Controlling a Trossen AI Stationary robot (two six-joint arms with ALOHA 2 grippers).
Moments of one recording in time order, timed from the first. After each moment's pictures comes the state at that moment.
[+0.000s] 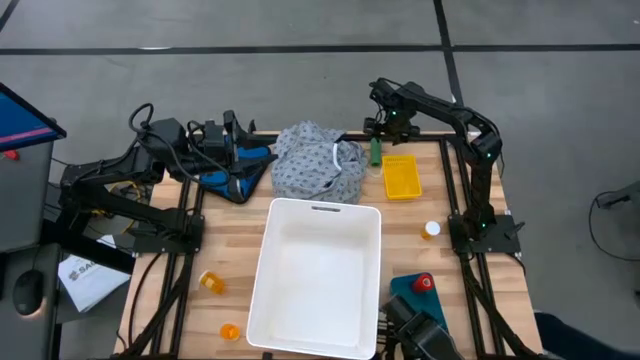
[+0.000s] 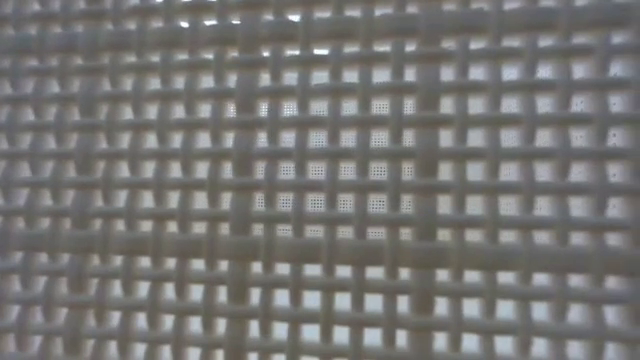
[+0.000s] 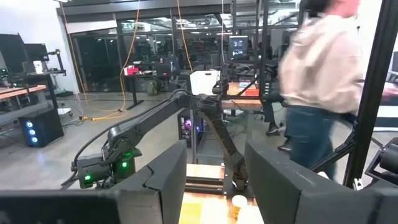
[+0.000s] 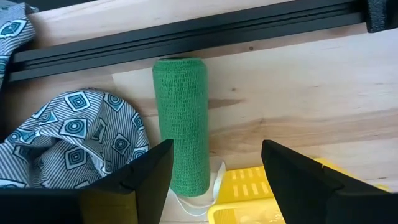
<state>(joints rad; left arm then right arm) 0.04 1.02 1.29 -0.19 -0.15 0.06 -0.90 2.01 1.62 -1.08 -0.04 0.83</state>
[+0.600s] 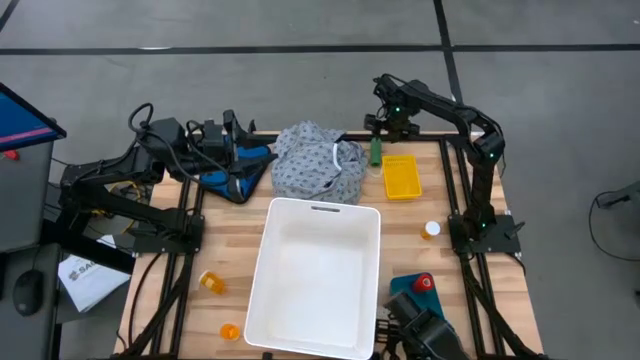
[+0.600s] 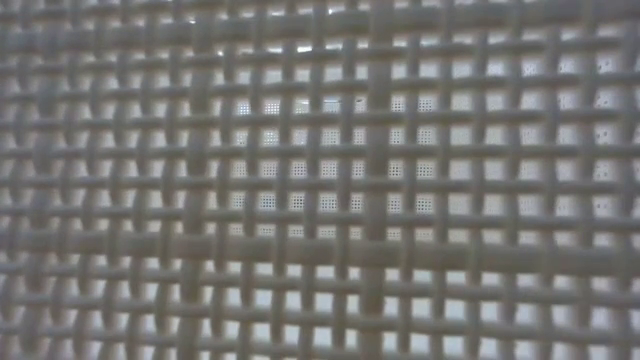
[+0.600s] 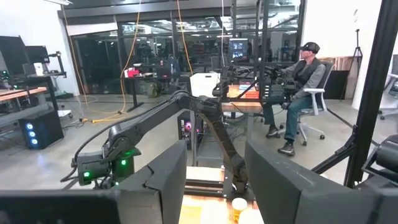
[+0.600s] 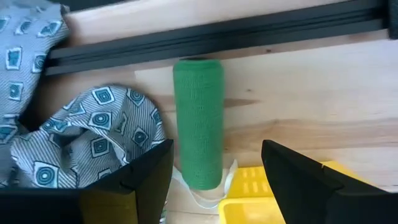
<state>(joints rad) 0.04 1.02 1.29 -0.18 -0.15 0.06 -0.92 2.00 1.62 -1.06 -0.12 0.79</state>
